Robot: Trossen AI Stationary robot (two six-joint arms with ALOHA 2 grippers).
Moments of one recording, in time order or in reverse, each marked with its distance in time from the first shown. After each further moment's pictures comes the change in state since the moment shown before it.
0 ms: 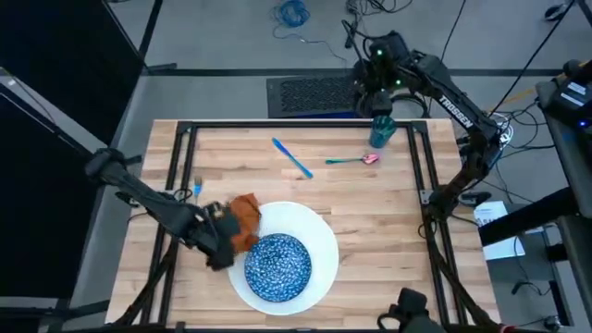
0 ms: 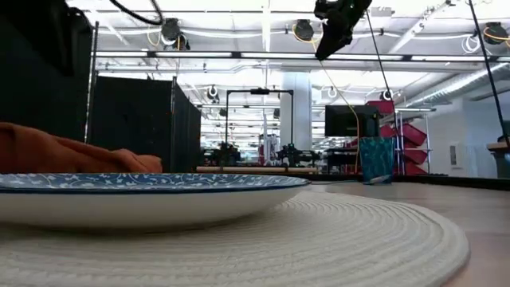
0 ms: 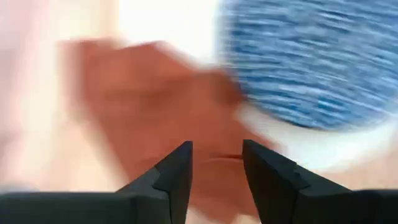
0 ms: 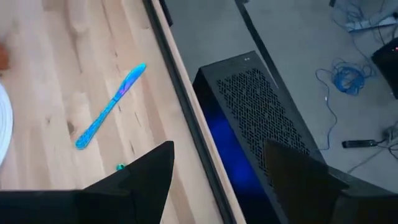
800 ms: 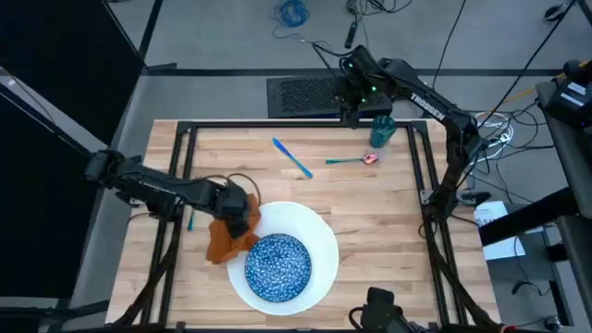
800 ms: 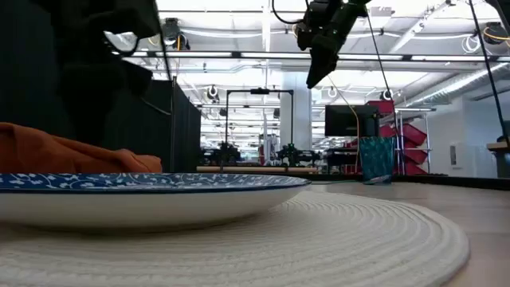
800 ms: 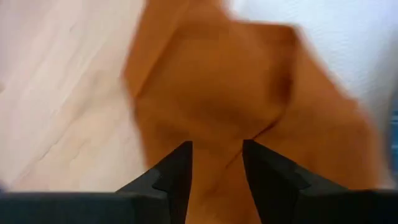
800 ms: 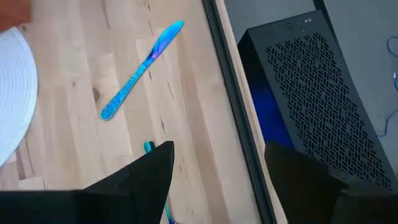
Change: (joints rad) left arm 0.426 -0.002 -0.302 0.364 0.241 0.182; right arm 0.042 0.161 0.000 -0.071 -0.053 -0.049
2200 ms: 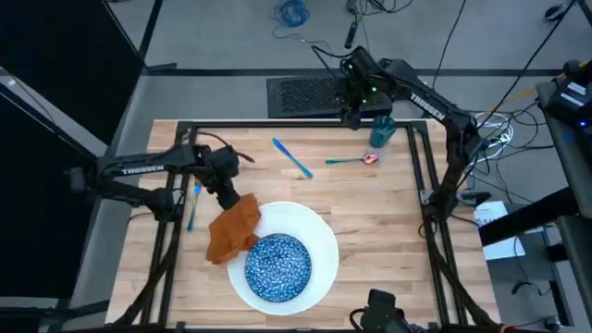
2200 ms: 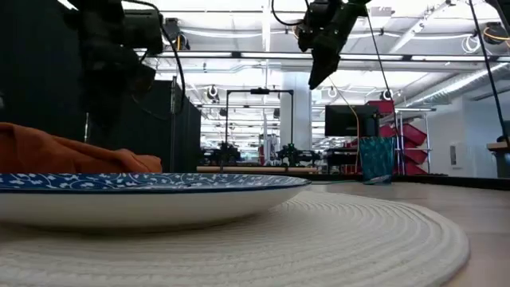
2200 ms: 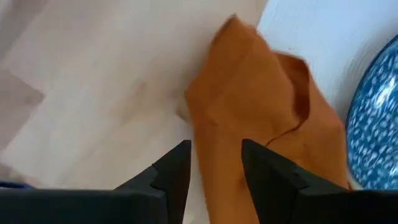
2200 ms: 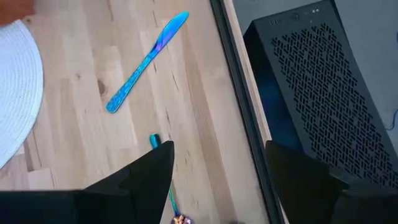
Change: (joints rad) left arm 0.481 -0.145 0.001 -0.153 0.337 0.397; right arm 0.001 0.000 -0.001 -0.033 -0.001 0.006
